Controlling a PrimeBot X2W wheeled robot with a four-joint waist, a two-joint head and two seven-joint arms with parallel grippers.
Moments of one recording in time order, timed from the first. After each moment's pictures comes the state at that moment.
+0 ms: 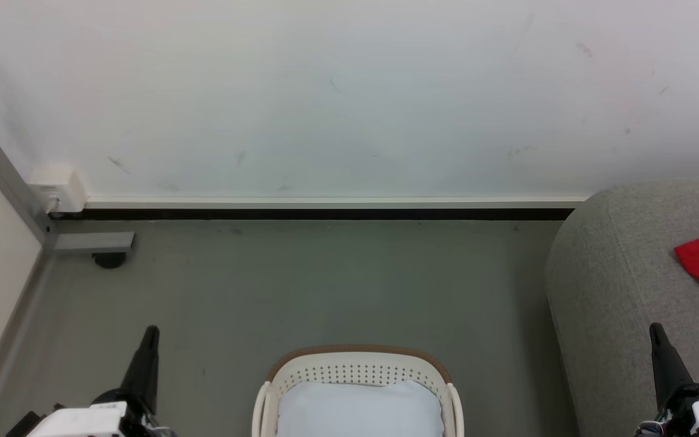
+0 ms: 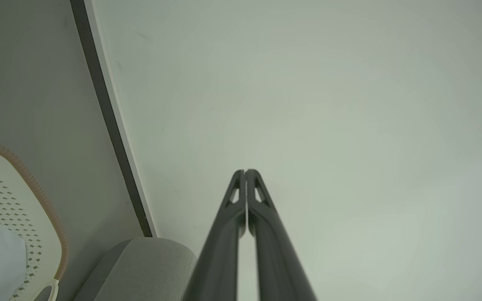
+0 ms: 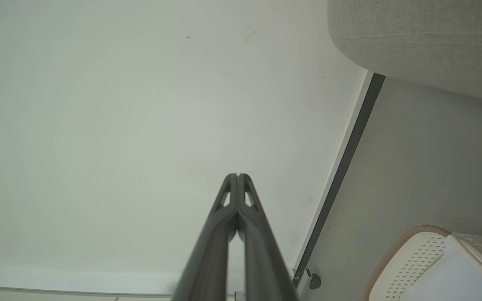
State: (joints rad) left arm -0.11 0.05 0.11 0.25 -1.61 -0.13 0.11; right arm -0.10 -0.05 -0.11 0.25 1.61 0.13 0.11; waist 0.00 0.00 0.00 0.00
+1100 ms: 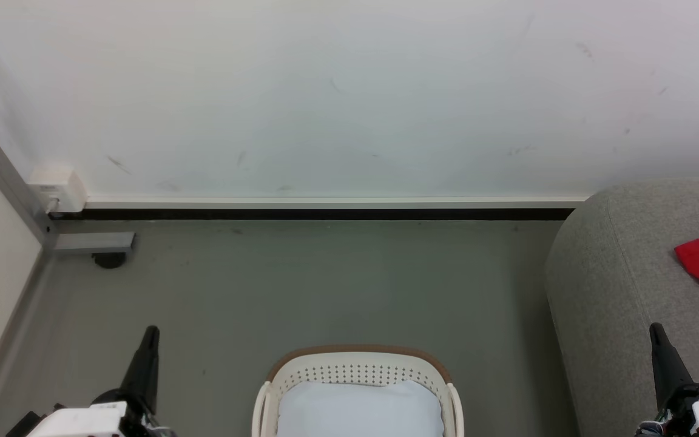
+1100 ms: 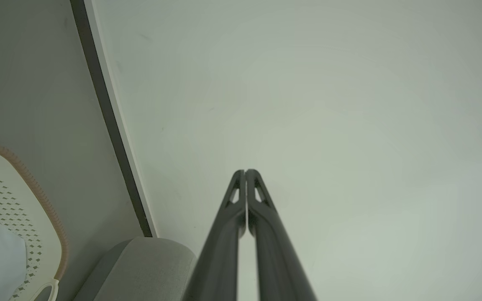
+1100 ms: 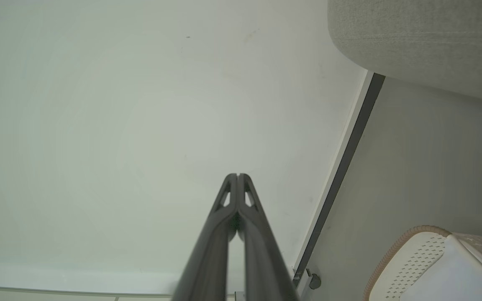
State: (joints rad) left arm -0.11 0.05 0.11 0.25 -1.61 -0.13 0.11; right arm -0.10 -0.05 -0.11 0.25 1.61 0.13 0.11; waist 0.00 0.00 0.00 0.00
